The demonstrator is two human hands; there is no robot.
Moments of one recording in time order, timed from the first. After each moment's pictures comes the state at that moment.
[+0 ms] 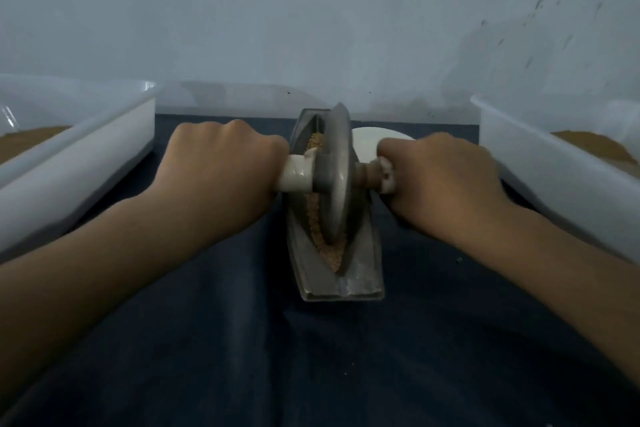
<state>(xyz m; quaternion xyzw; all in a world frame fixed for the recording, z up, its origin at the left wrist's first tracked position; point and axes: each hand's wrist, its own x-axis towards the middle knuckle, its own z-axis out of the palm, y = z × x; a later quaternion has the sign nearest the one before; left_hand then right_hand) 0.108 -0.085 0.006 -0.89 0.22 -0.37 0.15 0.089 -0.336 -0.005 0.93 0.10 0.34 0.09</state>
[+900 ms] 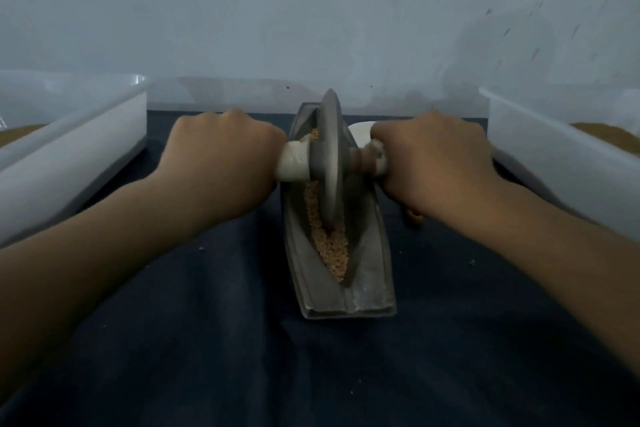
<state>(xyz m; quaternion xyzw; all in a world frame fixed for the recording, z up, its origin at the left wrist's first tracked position) 0.135 -0.092 0.001 -0.91 0.18 -0.31 0.18 0.120 -0.331 -0.001 0.94 0.08 0.30 0.11</state>
